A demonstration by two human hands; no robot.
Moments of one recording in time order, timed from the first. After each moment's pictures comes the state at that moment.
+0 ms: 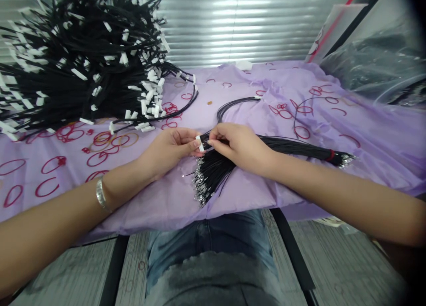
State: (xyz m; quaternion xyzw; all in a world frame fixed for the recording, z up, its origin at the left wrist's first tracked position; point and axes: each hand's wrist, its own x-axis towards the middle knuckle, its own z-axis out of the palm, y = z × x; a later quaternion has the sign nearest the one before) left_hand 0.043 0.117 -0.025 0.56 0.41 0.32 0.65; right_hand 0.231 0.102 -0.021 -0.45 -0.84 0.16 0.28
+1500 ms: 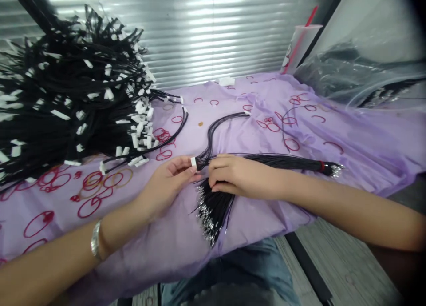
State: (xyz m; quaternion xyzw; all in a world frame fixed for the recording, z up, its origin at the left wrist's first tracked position) left_hand 0.039 0.128 -0.032 0.48 0.41 0.34 0.70; right_hand 0.238 0.108 -0.011 -0.30 -0.93 0.18 0.13
